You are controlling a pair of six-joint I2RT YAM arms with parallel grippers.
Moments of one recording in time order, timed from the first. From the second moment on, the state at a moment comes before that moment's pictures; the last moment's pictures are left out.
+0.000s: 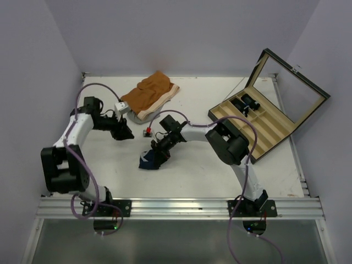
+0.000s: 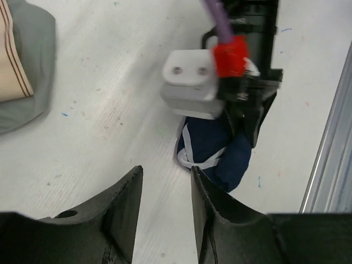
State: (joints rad) left arm 0.12 1.56 1.10 -0.89 0.99 0.89; right arm 0.82 2.23 1.43 -0.30 -1.04 -0.24
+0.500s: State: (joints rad) left arm -0.39 0.94 0.57 -0.68 0.63 1.09; right arm 0.77 2.38 1.55 -0.37 -1.23 -0.12
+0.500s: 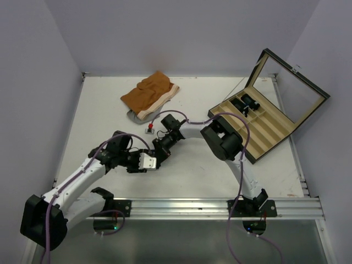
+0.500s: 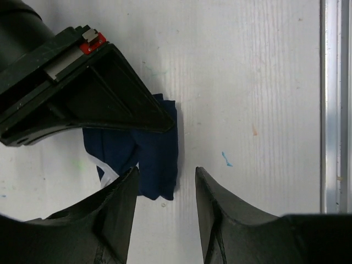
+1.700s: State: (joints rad) left arm -0.56 1.48 0.73 -0.45 0.44 1.06; right arm 0.60 2.27 1.58 -0.54 -1.10 -0.07
